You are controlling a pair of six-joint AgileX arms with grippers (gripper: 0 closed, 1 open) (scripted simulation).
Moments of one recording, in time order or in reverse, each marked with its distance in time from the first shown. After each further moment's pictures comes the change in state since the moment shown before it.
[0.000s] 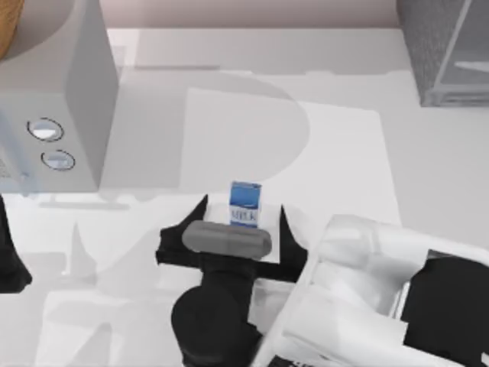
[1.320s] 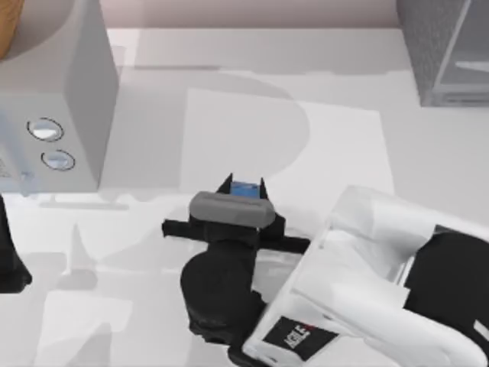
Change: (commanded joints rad) left arm 0.000 0.000 0.000 0.000 0.000 0.000; right arm -0.093 0.022 0.058 -0.024 -0.093 -0.011
